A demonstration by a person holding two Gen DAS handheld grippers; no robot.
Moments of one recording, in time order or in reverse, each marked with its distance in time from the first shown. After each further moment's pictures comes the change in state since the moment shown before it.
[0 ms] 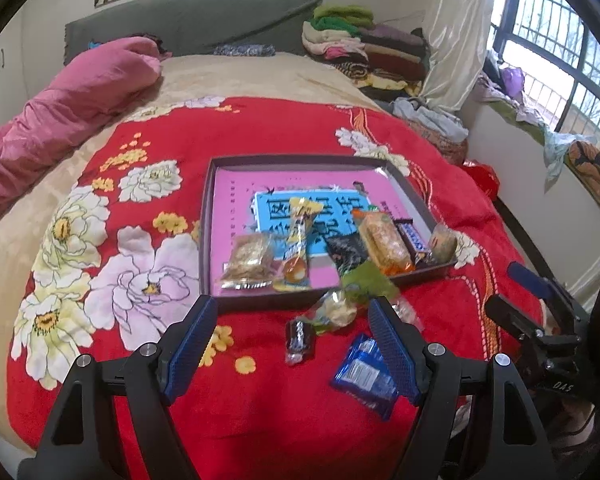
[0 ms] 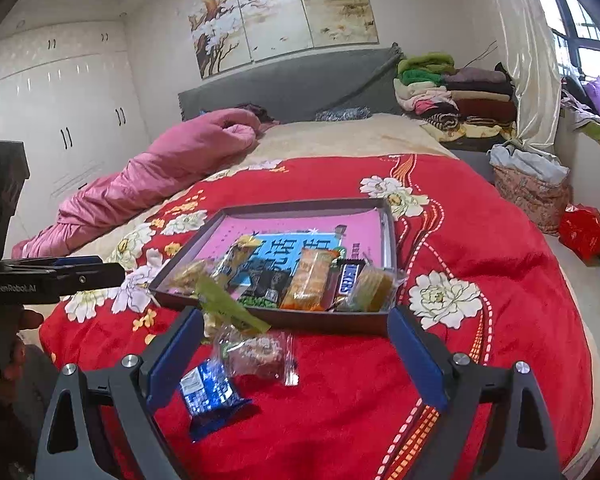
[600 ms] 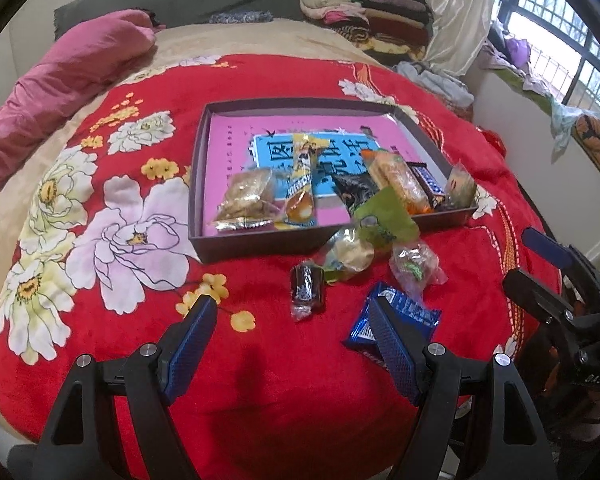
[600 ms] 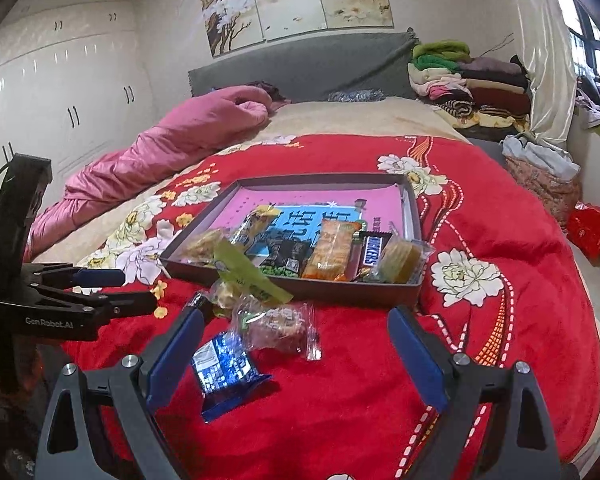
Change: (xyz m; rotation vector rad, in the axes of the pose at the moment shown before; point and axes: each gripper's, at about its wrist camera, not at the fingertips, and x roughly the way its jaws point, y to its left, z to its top) left arm 0.033 0.000 -0.030 0.022 0.124 0.012; right arm 0.011 0.019 -0.014 -0.035 0.078 0.021
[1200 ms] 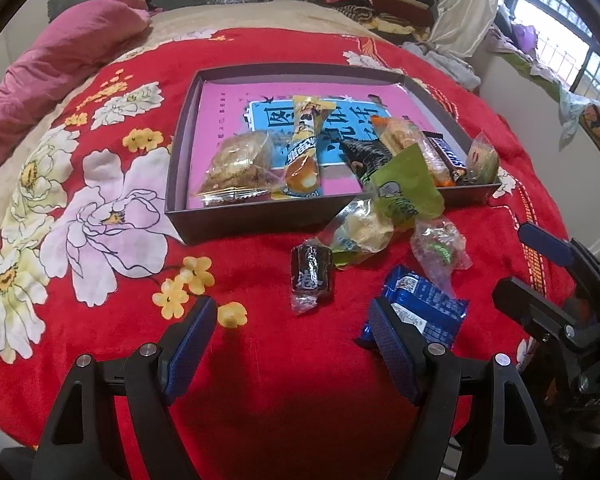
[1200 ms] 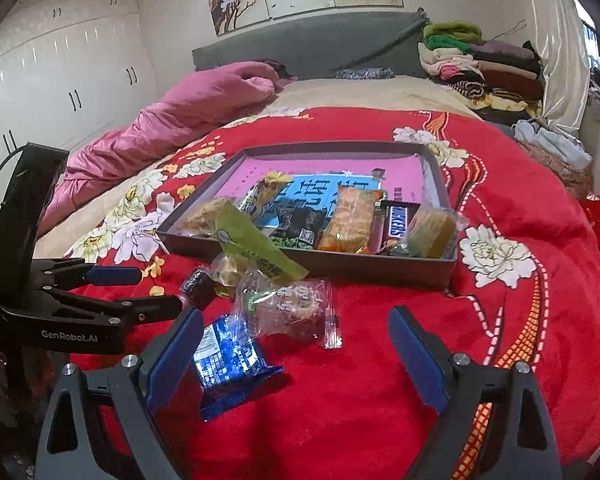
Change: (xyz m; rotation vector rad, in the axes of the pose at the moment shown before) left arm 0.037 0.000 -0.005 0.001 0.066 0.011; right arm 0.034 0.009 -0.011 -0.005 0.080 0.026
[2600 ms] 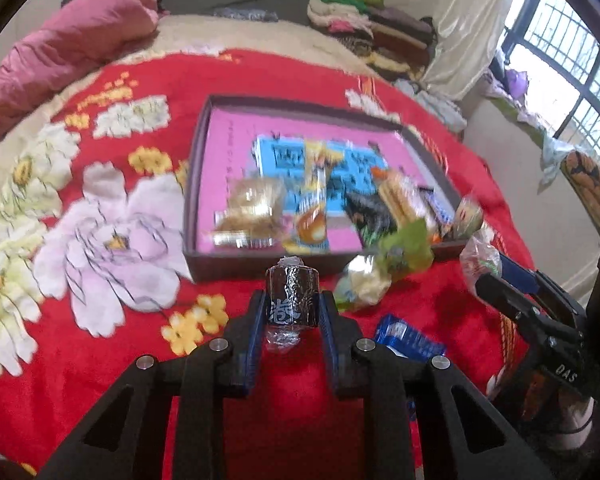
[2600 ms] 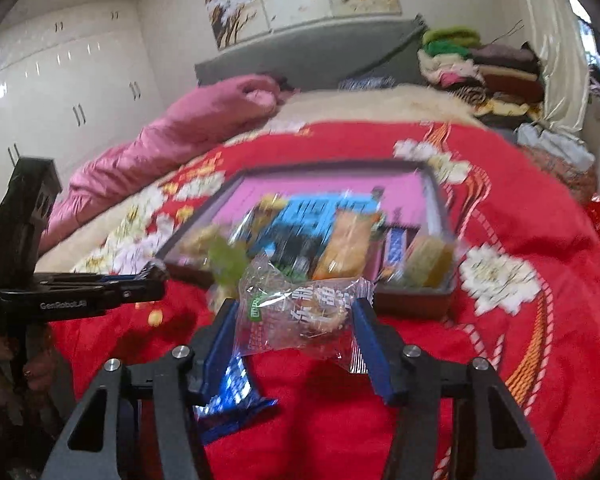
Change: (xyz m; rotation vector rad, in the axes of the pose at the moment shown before) left arm -0.018 0.030 0.017 -0.091 -0.109 -0.116; right arm -0.001 -0.015 0.016 0.022 -0.071 0.017
